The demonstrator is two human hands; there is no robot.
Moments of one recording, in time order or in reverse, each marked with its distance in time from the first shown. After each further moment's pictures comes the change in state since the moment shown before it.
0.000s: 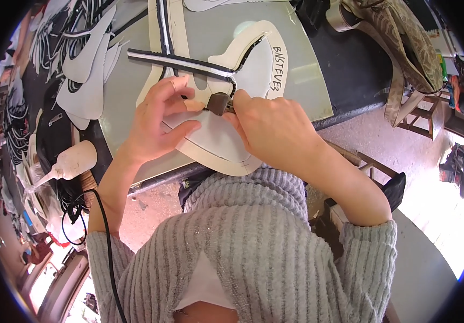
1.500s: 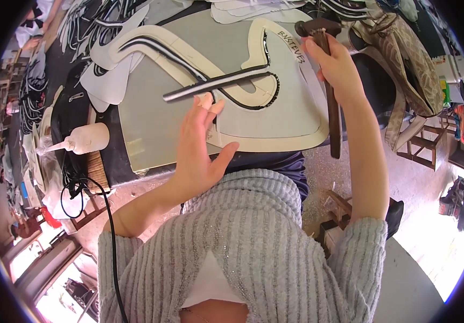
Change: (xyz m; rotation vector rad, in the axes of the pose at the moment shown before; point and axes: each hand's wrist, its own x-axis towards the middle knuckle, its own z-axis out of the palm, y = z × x) left_hand -0.018 0.078 0.061 0.056 0.228 -0.263; right_hand 0.038 0.125 -0.039 0.930 0.398 0.366
